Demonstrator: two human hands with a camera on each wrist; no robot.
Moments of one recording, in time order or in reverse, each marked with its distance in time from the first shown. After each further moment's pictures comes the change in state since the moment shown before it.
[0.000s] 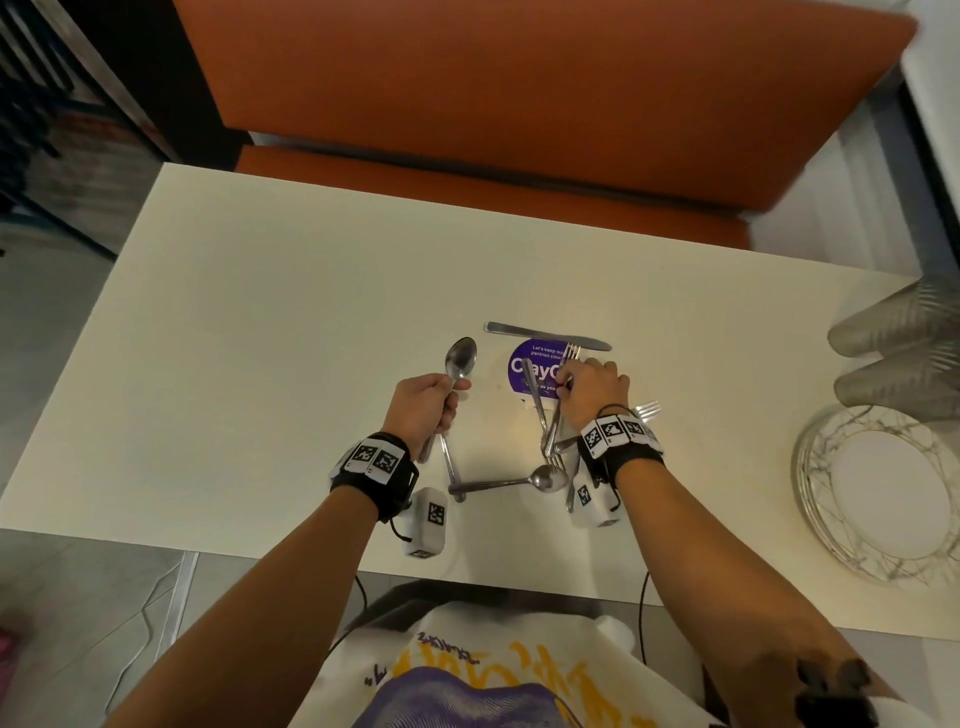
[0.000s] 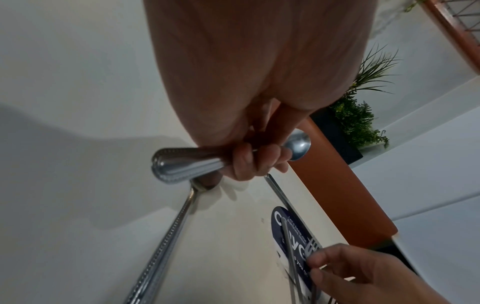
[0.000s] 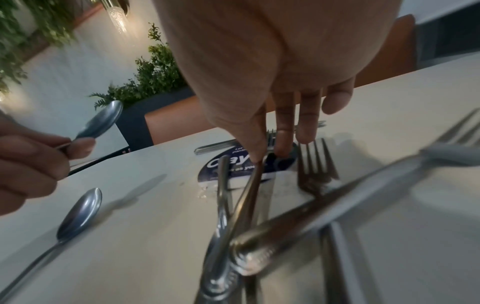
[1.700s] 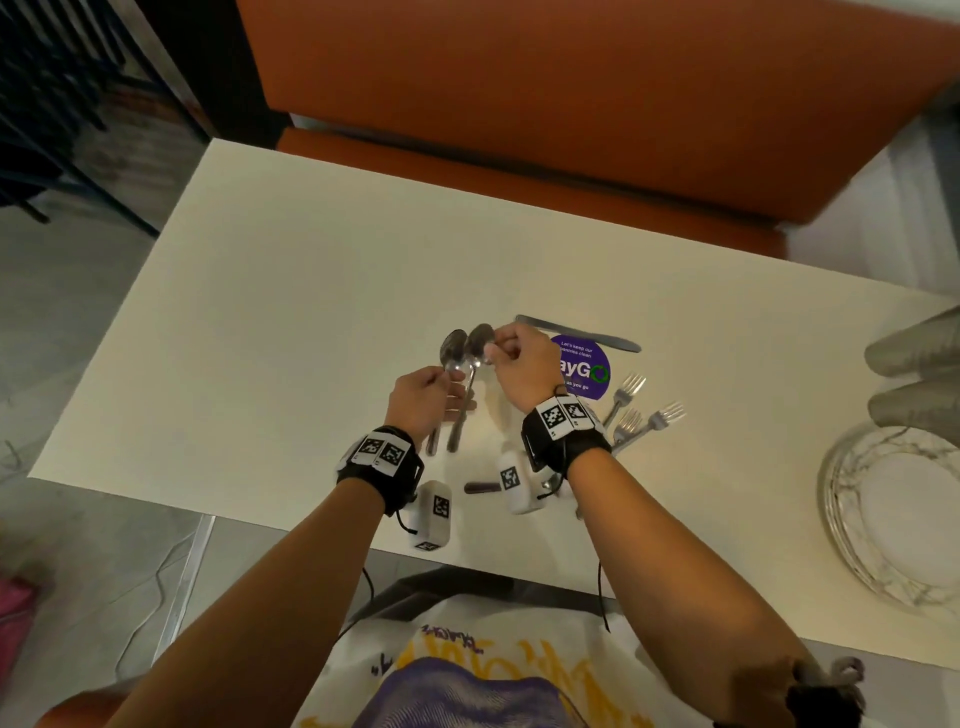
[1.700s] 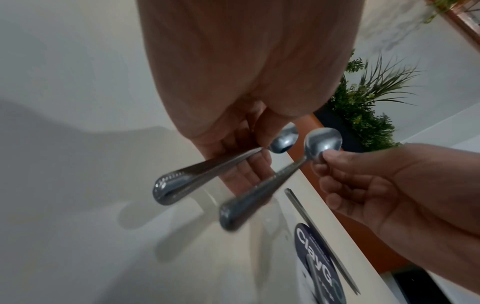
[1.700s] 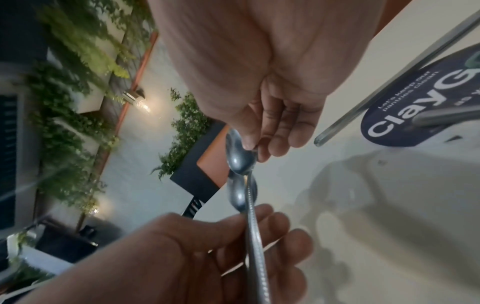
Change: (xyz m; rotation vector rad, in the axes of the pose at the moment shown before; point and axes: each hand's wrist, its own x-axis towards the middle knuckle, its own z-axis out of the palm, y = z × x) left_hand -0.005 -0.016 -0.027 -0.009 0.127 0.003; right_hand -0.015 -0.125 -0.002 0.708 0.079 -0.128
